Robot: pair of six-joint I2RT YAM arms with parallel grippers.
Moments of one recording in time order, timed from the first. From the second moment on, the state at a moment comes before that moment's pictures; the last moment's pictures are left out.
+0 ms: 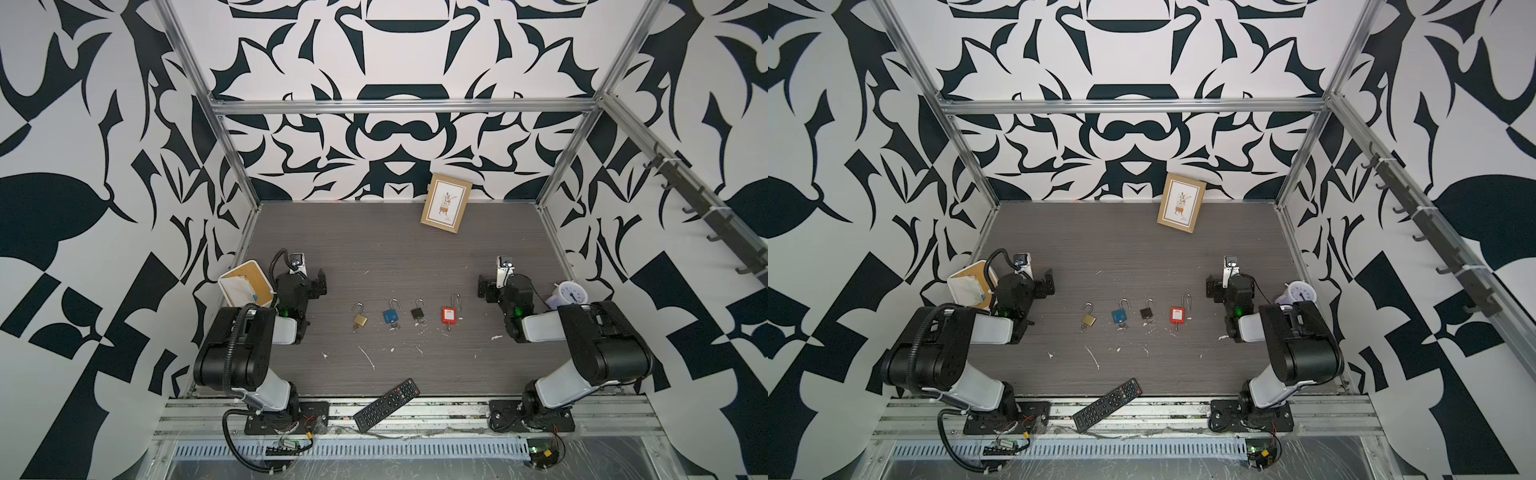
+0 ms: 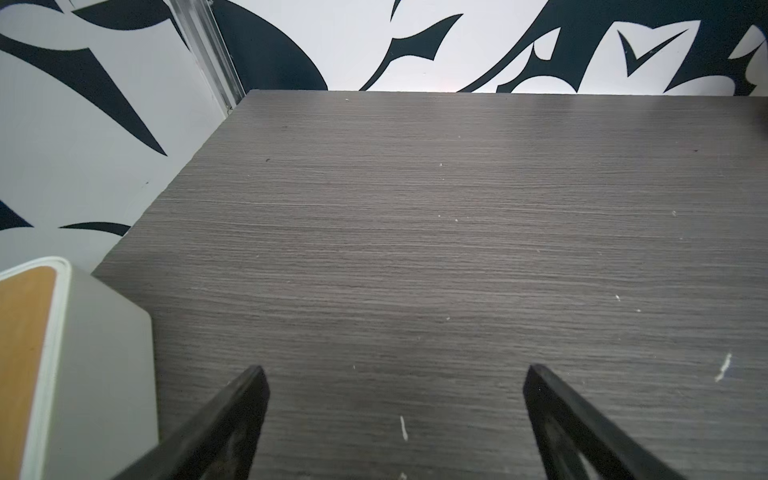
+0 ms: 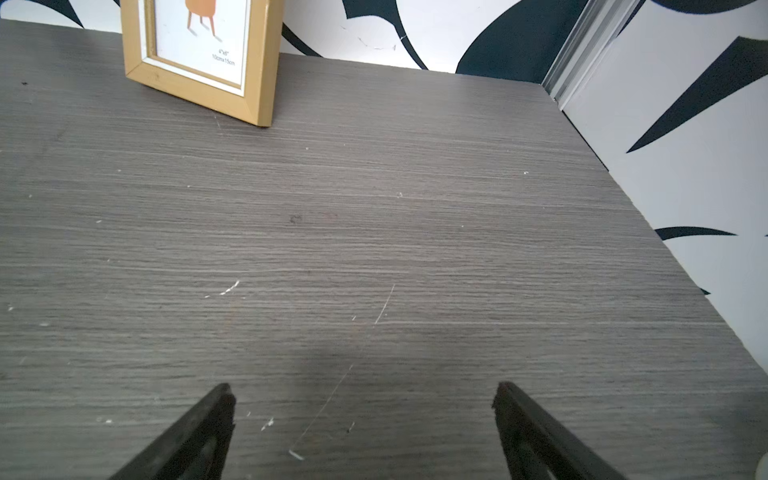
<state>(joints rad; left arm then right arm) -0.07 1.56 0.34 0.86 -0.11 -0.03 0.09 1.58 0.34 0.79 0.13 -0.03</state>
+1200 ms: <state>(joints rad) -0.21 1.39 0.37 0.69 -0.23 0.04 0.14 1.37 0.47 0.41 0.26 0.05</state>
